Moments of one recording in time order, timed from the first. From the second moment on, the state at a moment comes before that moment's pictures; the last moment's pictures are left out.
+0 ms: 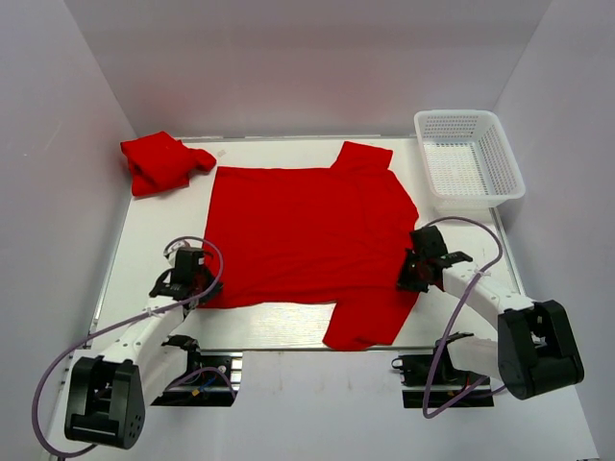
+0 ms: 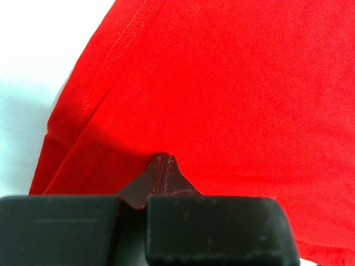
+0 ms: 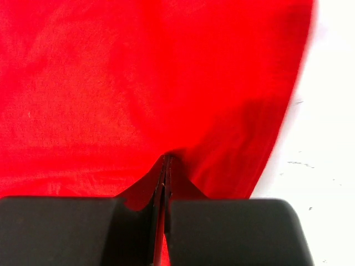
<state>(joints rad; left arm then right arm) -0.15 0.93 0.32 -0.33 -0.10 -0.80 0.31 1.21 0.53 -0.44 -0.01 0.59</state>
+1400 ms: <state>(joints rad) -0.07 1.76 1.30 -0.10 0.03 -0.24 0.11 1.74 1.37 -0.21 -0.01 0.22</state>
